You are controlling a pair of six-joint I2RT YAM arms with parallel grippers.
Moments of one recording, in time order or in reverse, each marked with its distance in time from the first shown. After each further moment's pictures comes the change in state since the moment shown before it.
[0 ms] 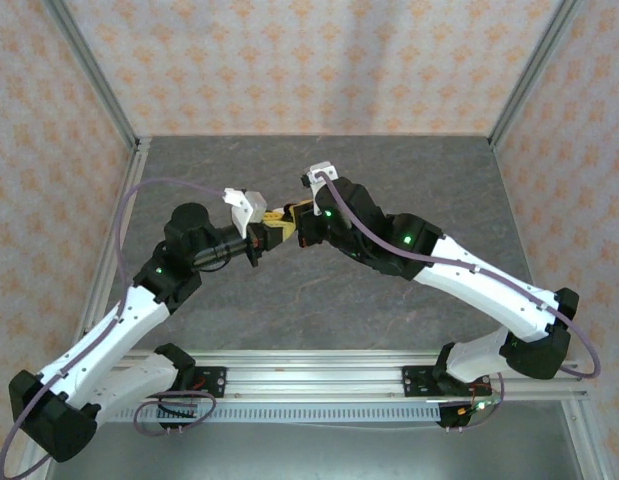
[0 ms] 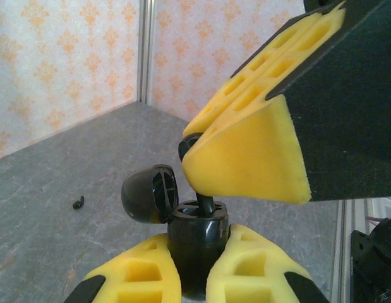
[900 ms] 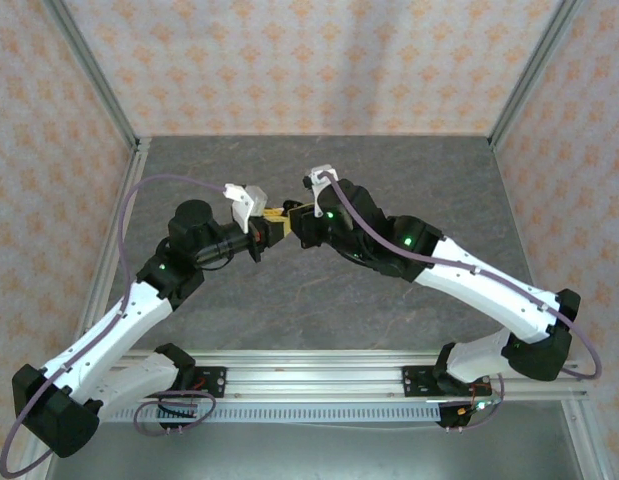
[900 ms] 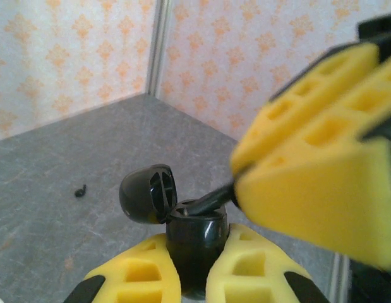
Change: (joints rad) left arm 0.001 0.026 0.008 0.021 -0.035 -0.072; right arm -0.003 -0.015 -0.032 0.033 -0.082 0.056
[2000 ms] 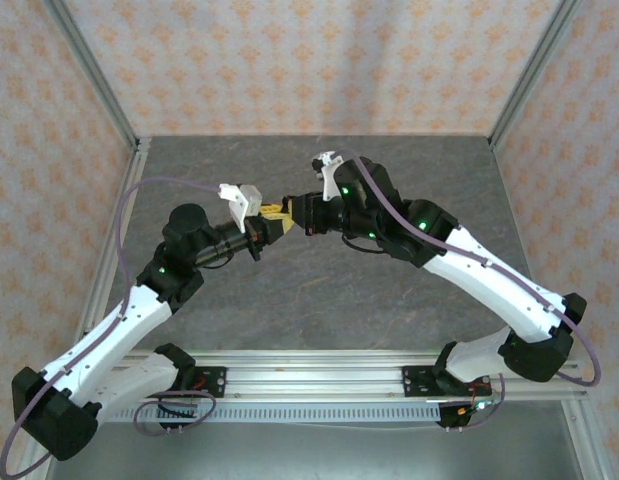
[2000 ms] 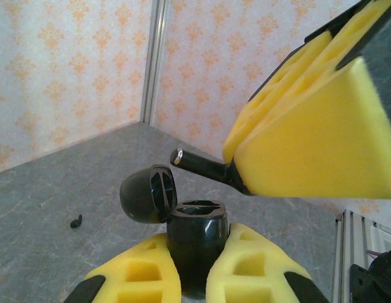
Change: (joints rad) left arm -0.001 -0.023 -0.036 0.108 0.018 -0.018; right arm -0.109 0.012 0.099 -0.061 -0.224 0.090
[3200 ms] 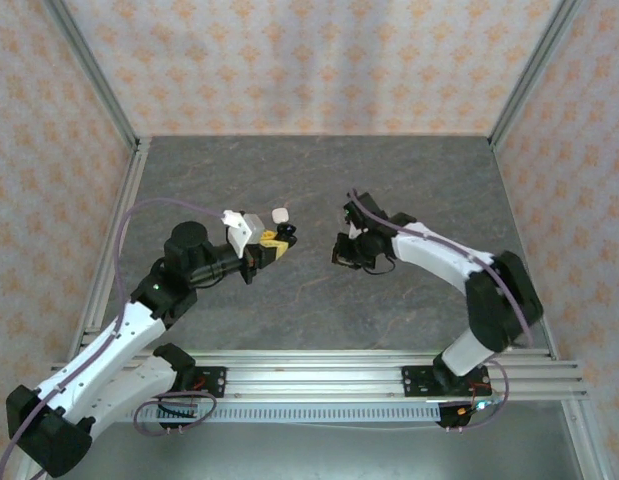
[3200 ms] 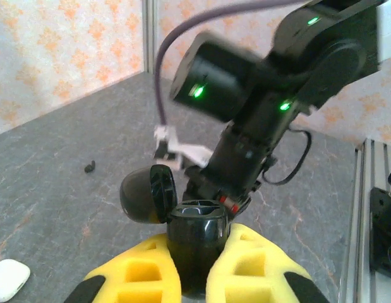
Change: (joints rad) left arm 0.000 -0.101 -0.106 -0.188 0.007 0.210; right arm -0.348 0.263 -0.548 0.111 -0.320 0.159
